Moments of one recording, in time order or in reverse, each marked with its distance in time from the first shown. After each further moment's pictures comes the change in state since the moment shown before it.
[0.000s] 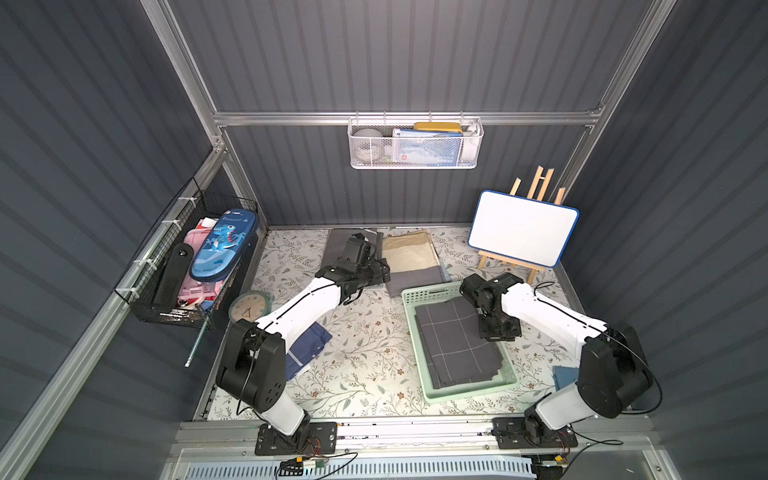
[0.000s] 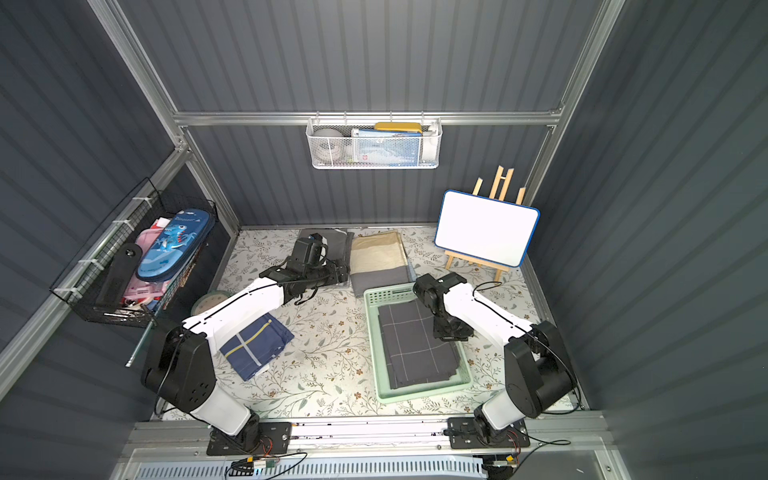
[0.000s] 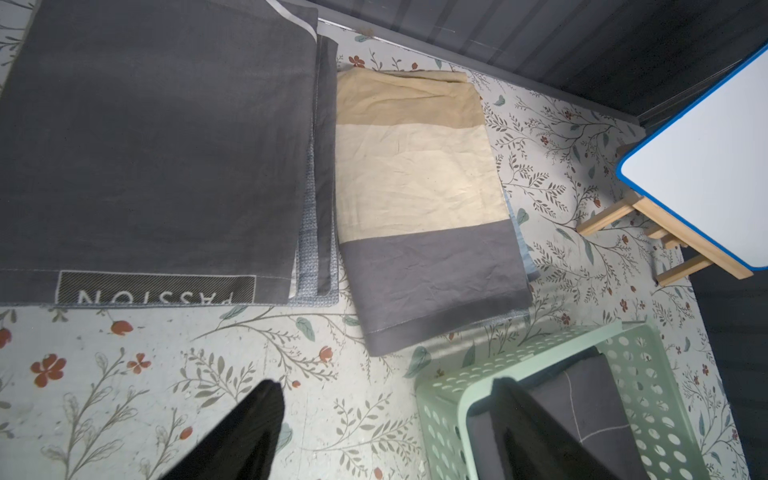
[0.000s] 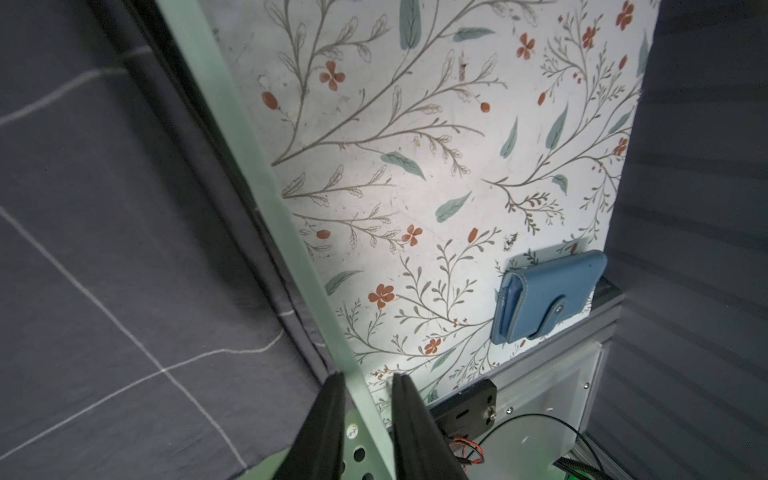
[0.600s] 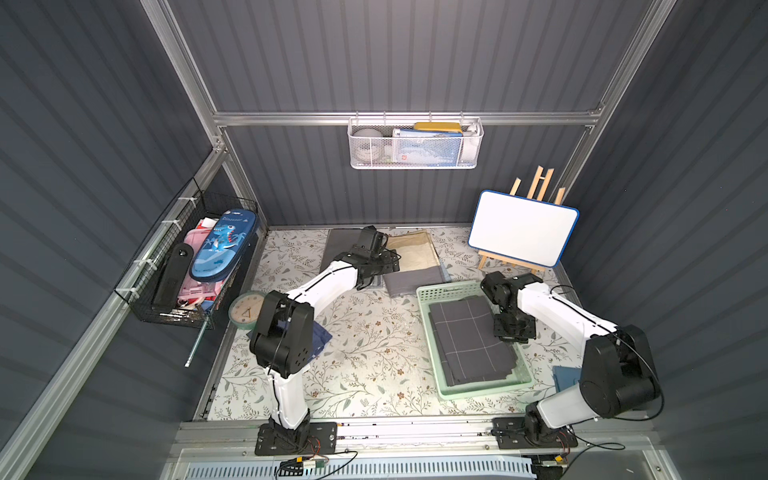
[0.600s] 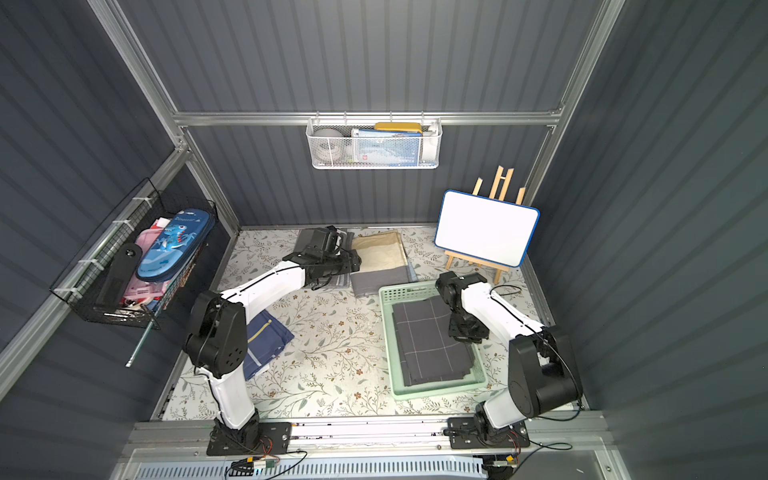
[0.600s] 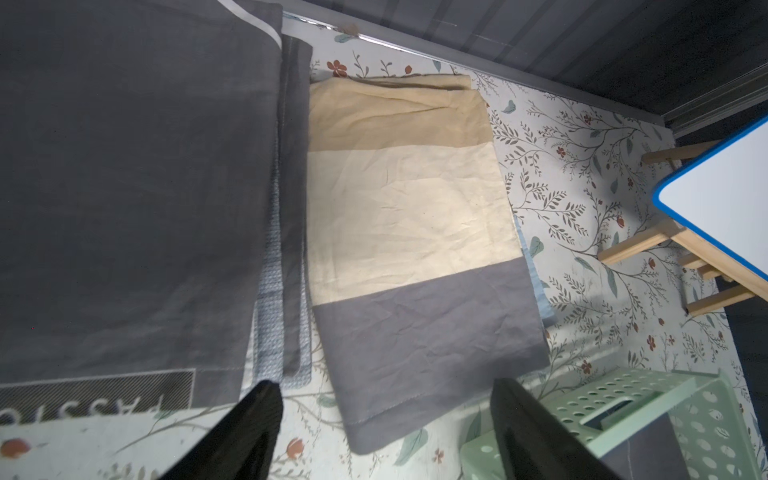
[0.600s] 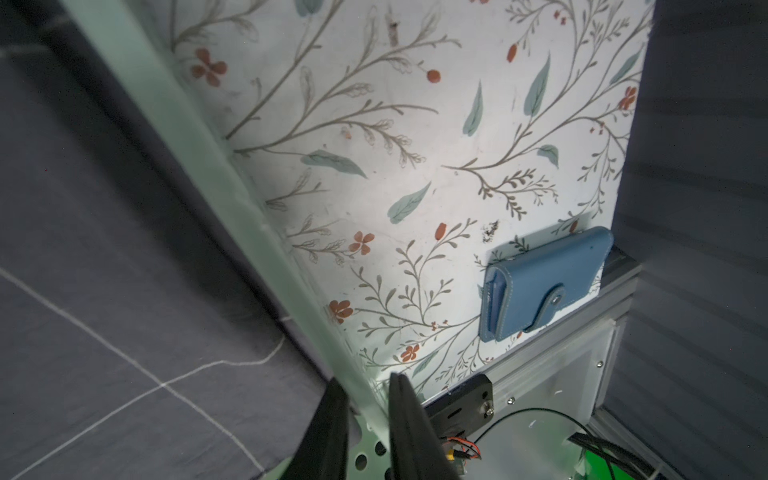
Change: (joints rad) left arm 0.000 0.286 0.237 0.015 0.034 0.013; right arm -0.230 -0.031 -0.060 0.037 -0.037 -0.069
